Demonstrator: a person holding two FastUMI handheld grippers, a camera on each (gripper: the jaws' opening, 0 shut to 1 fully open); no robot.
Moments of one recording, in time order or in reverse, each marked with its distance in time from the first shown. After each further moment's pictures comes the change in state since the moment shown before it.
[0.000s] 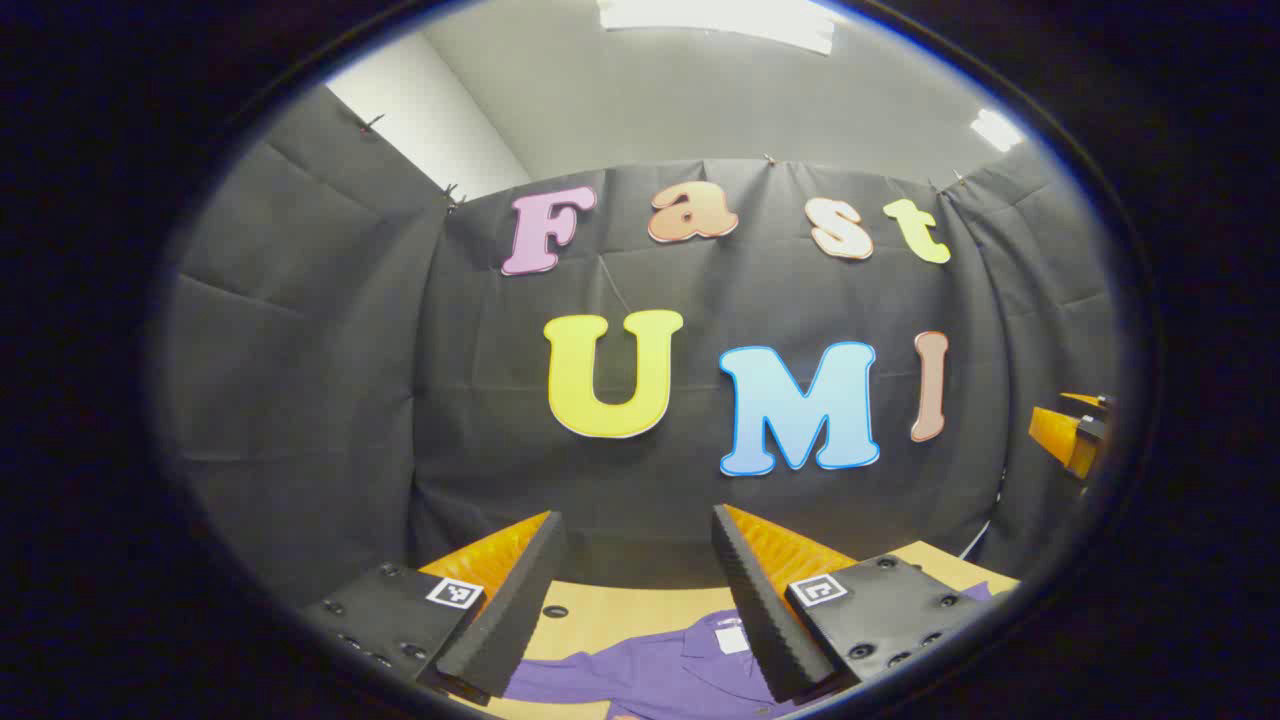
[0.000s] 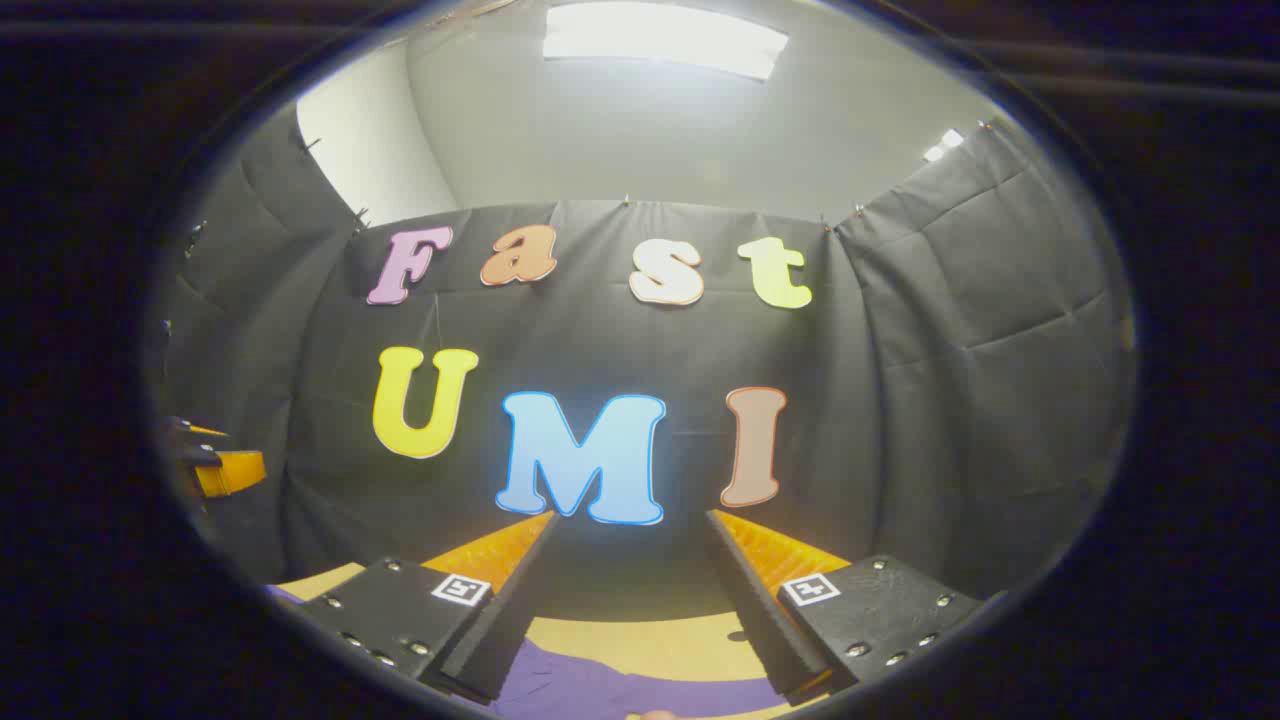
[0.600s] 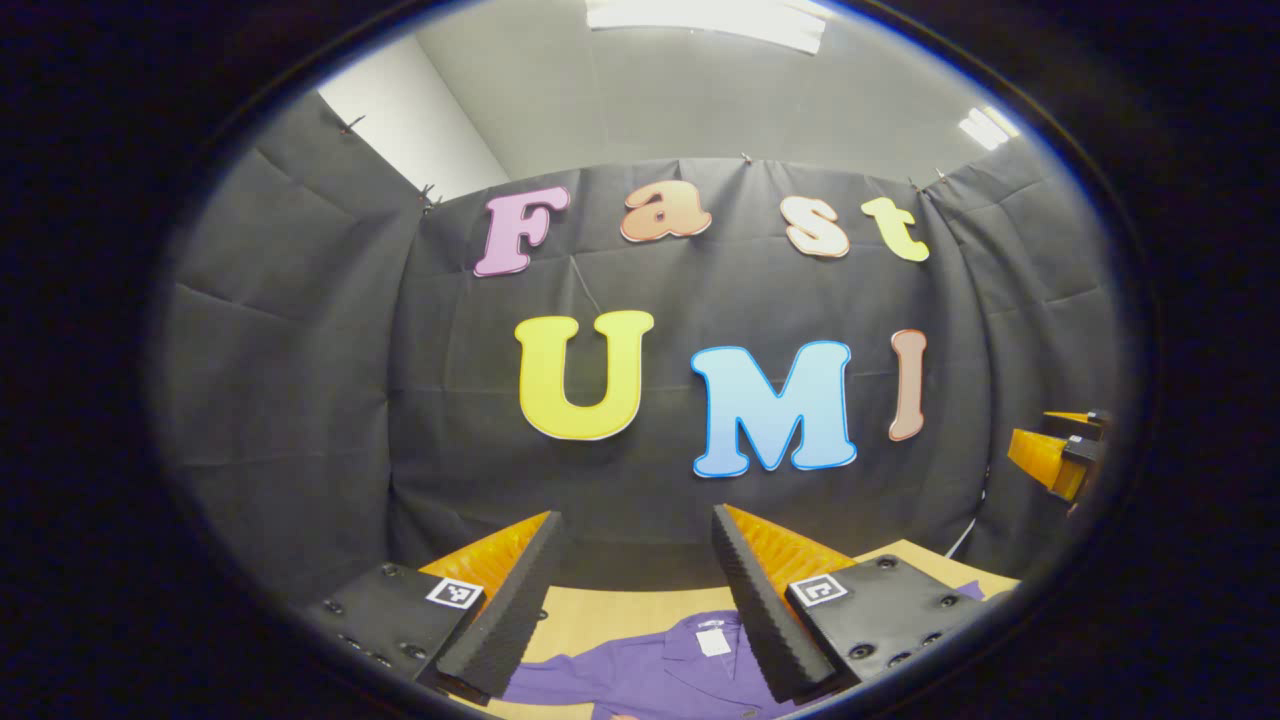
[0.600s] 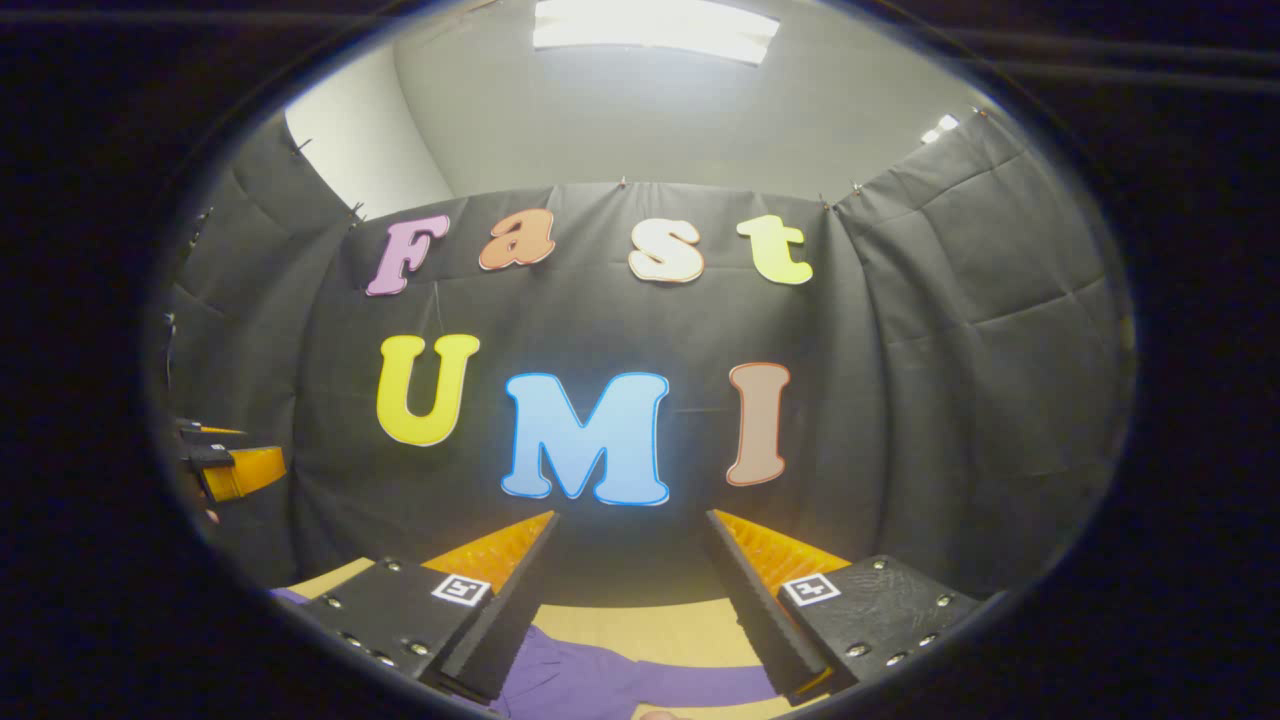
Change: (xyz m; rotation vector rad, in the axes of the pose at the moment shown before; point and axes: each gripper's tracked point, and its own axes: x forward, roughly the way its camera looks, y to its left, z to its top) left arm 0.016 -0.028 0.000 0.007 0.012 -0.063; right arm -0.003 0.003 -0.020 0.015 0.066 0.014
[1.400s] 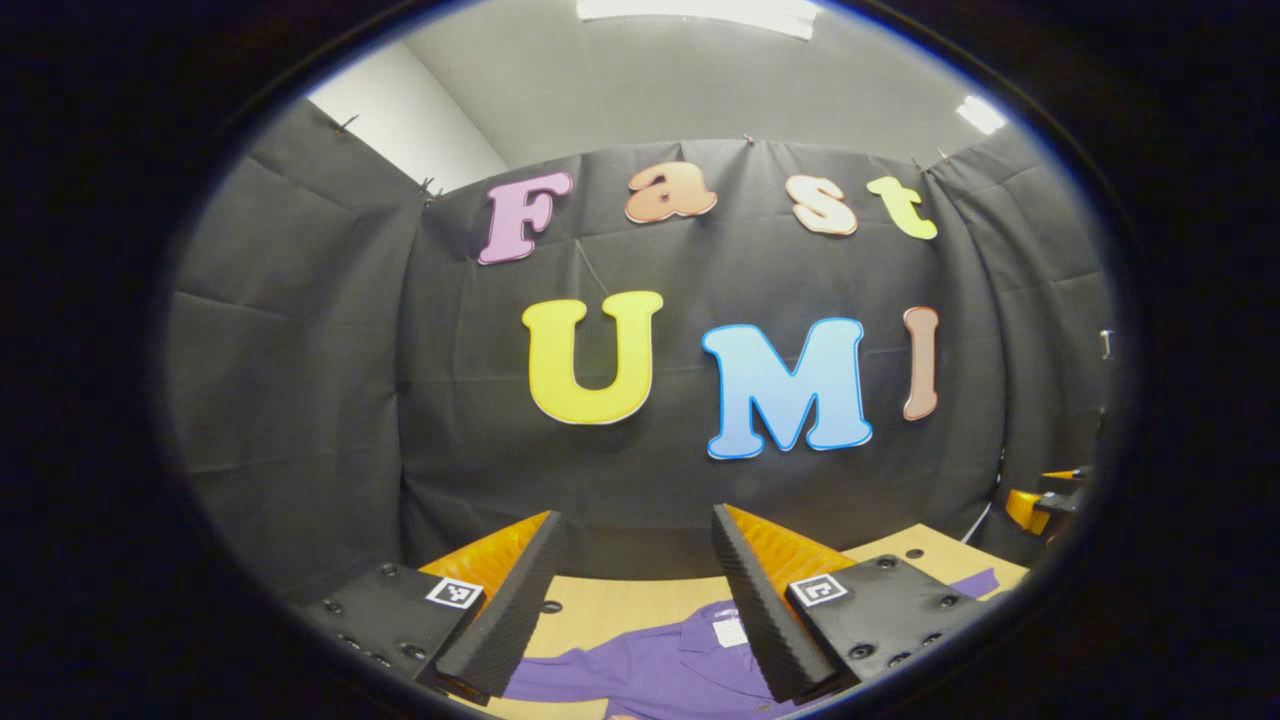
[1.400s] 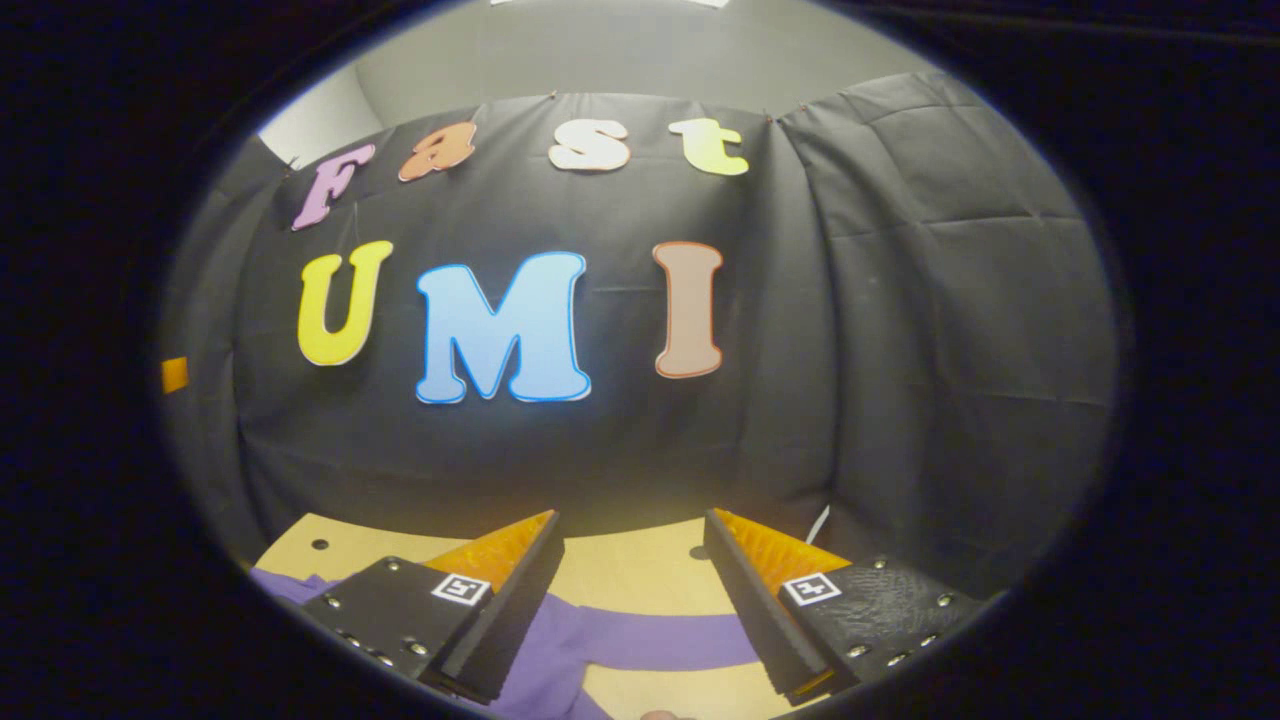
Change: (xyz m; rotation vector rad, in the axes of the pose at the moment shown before) left arm 0.012 0.014 -0.021 0.029 0.058 0.036; right arm 0.026 -0.096 -0.145 0.044 0.270 -0.183
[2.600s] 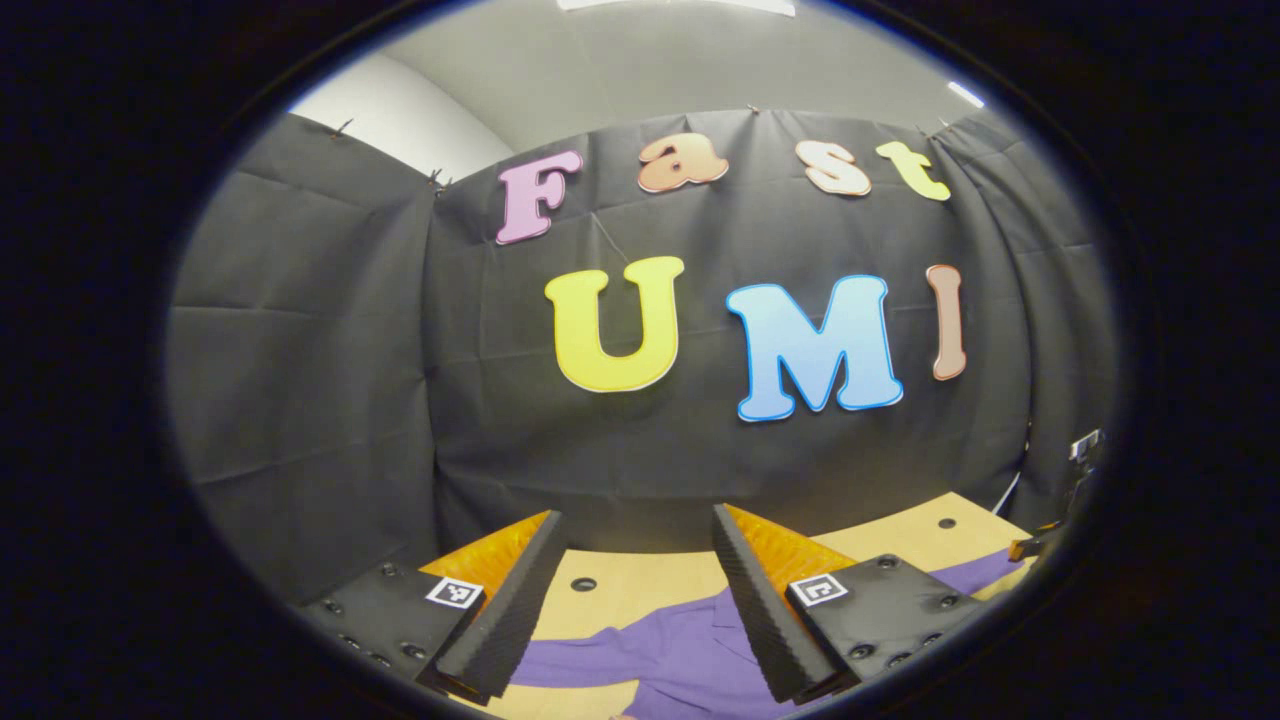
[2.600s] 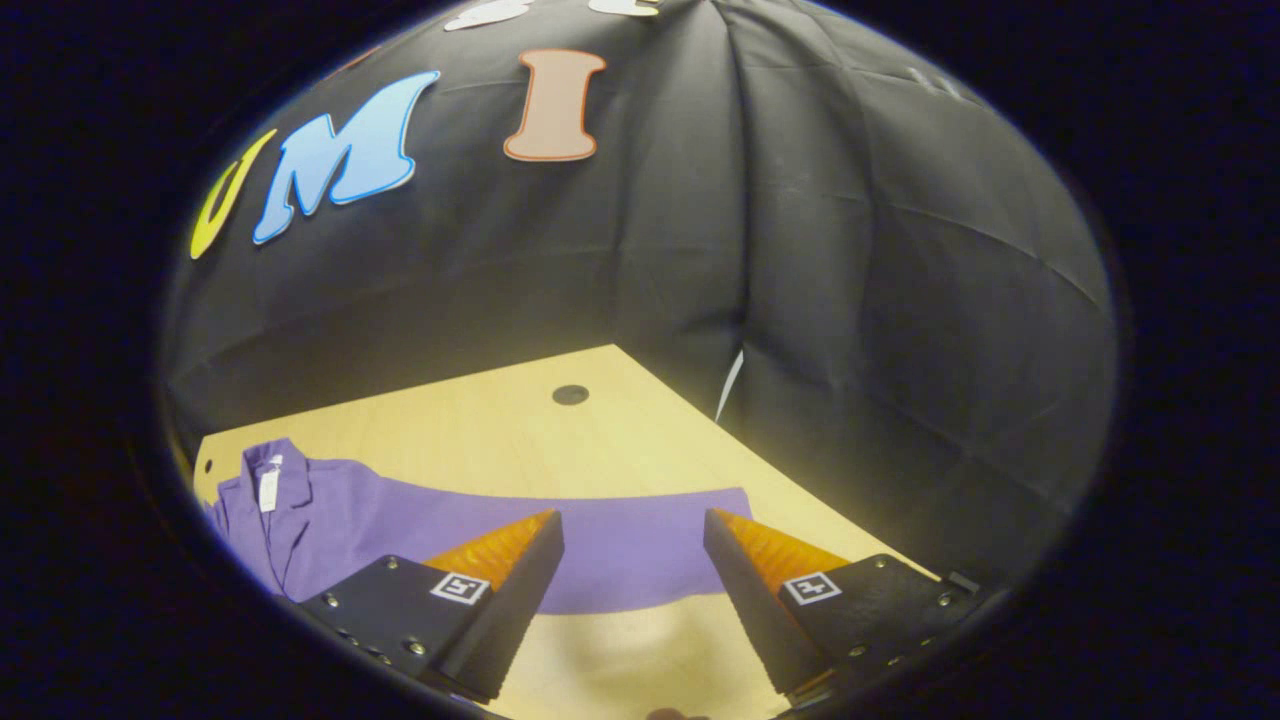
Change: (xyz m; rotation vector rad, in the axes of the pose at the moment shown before) left arm -0.009 0.016 -0.032 0.048 0.080 0.077; right arm 0.083 -0.141 -0.234 0.019 0.436 -0.232
